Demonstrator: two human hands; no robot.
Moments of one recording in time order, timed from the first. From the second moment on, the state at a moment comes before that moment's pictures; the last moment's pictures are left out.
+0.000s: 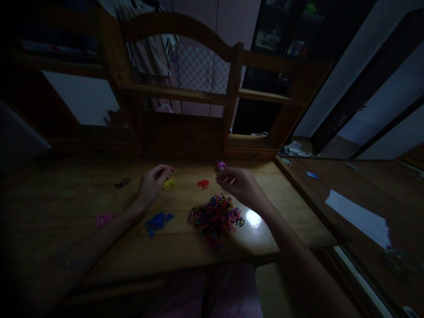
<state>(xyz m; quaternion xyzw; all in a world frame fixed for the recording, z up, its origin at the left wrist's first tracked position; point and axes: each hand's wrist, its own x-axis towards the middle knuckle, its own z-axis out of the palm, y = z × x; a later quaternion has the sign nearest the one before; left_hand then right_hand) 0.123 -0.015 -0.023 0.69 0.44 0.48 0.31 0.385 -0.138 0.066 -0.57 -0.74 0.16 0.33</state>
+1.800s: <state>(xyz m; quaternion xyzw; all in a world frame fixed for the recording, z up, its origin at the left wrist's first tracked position) 0.144 -0.037 -0.023 0.80 0.42 0.36 0.23 0.378 -0.191 0.006 -0.60 -0.74 0.13 0.28</state>
